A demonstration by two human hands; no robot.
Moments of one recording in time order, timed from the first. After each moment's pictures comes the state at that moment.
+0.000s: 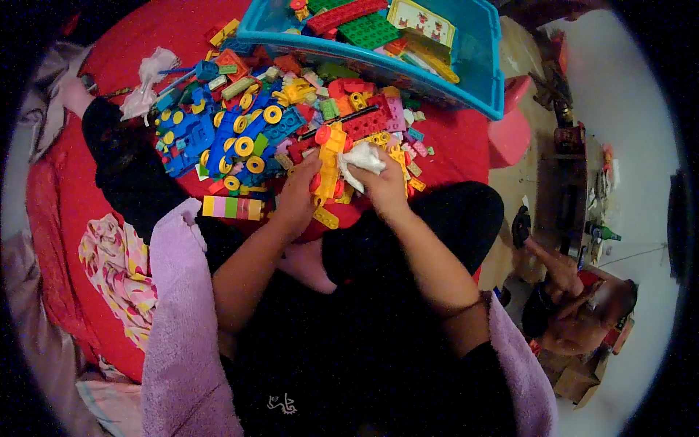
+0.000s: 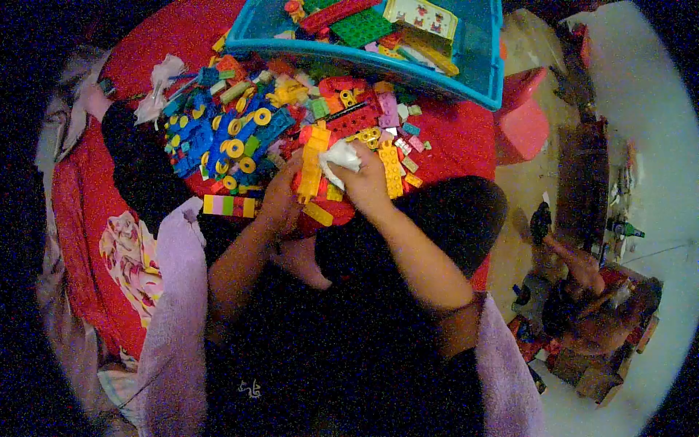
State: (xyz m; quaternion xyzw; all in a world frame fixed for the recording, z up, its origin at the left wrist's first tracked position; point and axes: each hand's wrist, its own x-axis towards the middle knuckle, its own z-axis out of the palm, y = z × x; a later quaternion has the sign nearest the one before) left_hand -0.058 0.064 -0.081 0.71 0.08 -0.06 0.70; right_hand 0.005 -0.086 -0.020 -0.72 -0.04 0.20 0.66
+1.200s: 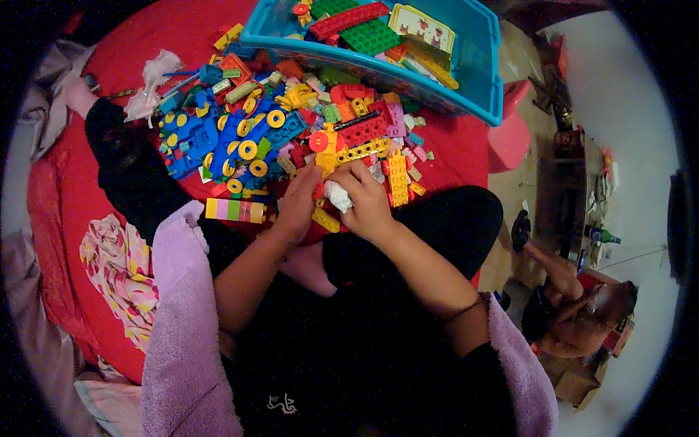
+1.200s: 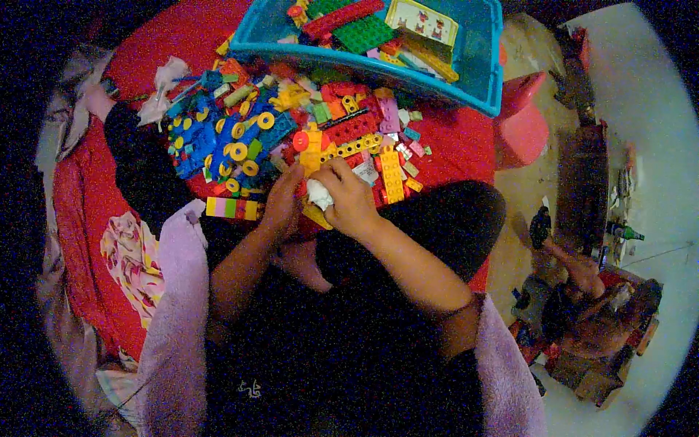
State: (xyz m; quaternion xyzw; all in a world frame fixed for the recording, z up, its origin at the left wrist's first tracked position) left_hand -0.058 0.058 -0.063 0.47 0.24 -0.10 0.84; right_hand -0.022 -0.077 -0.020 -0.84 -0.32 0.03 0.44
